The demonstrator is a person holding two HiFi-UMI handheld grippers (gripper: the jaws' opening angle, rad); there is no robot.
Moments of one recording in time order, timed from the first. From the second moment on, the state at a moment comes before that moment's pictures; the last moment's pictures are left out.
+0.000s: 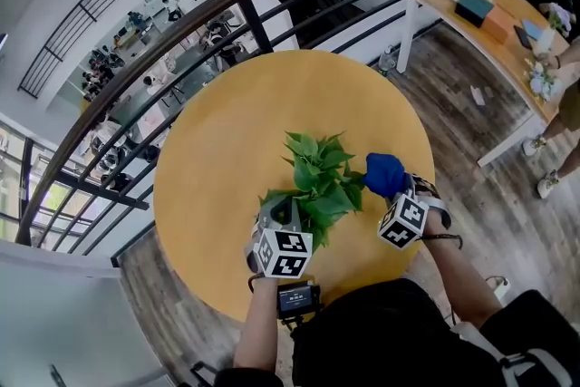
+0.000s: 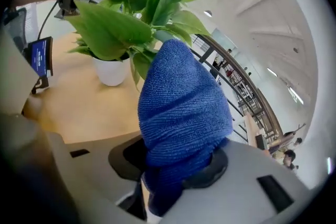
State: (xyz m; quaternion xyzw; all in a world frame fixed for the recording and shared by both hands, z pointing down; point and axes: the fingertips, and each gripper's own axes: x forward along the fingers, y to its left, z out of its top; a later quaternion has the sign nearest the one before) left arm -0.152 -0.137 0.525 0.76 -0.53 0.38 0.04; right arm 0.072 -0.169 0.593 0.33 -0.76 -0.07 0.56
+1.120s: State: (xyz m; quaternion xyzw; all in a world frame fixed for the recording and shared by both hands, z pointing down) left arm -0.151 -0.141 0.532 0.76 -0.53 0.39 0.03; right arm 0.017 -0.219 0.473 0.34 -0.76 -0.26 0.49
